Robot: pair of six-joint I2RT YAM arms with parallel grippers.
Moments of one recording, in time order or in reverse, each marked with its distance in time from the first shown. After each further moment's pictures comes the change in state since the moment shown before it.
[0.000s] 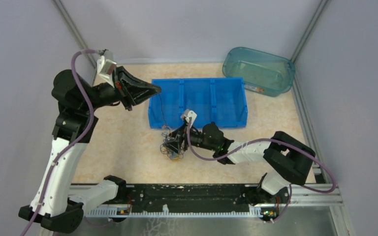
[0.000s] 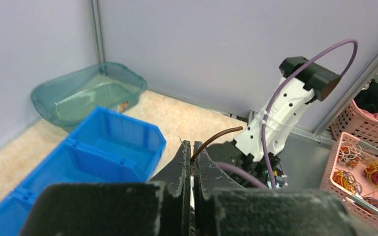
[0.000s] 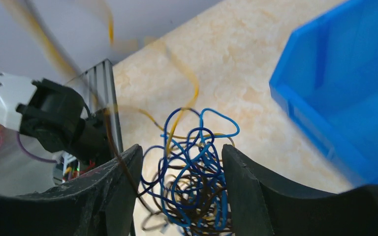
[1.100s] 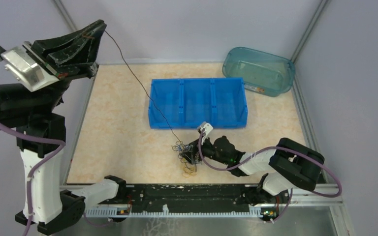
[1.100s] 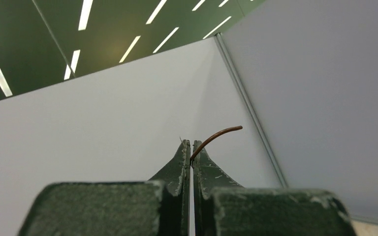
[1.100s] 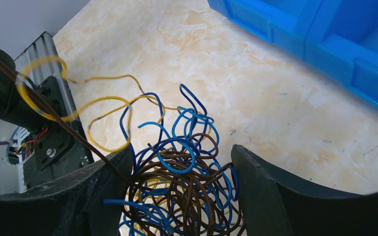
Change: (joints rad) left arm -0.005 0.081 0.471 0.225 -0.403 0.423; right arm 0.005 -0.088 -0.325 0.064 0.195 0.064
